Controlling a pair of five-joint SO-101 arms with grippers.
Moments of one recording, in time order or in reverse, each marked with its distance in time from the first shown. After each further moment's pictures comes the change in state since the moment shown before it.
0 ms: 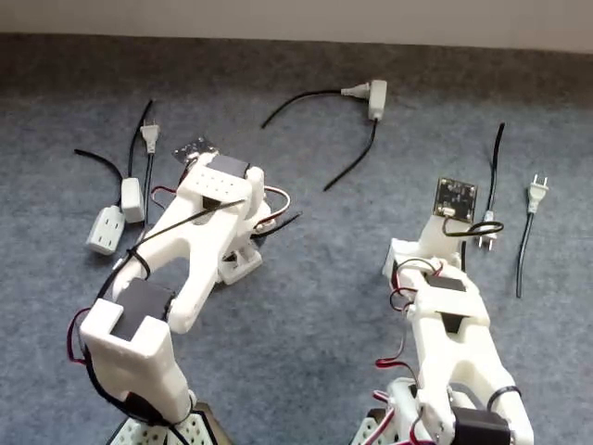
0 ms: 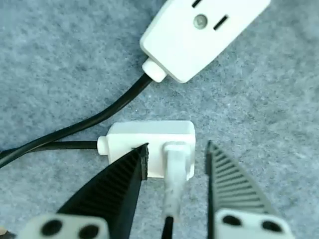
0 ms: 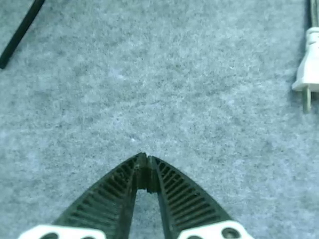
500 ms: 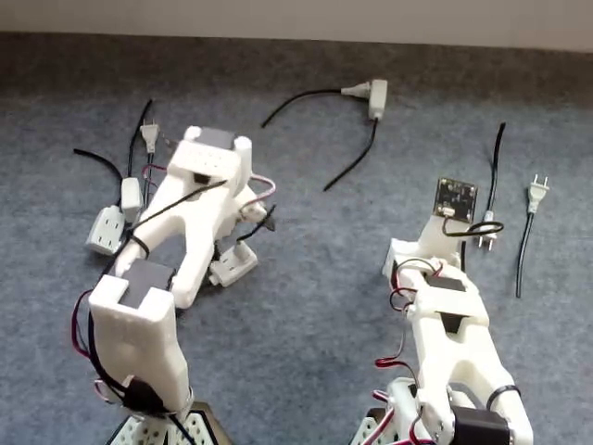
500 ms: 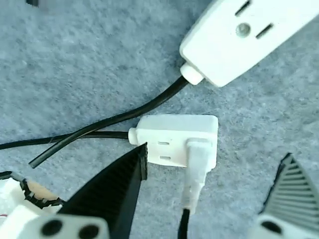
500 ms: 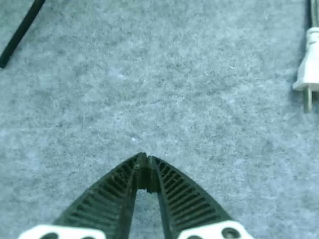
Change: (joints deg) left arm -3.4 1.3 -19.6 19.3 -6.6; right arm 0.0 0.0 0.0 0.0 0.0
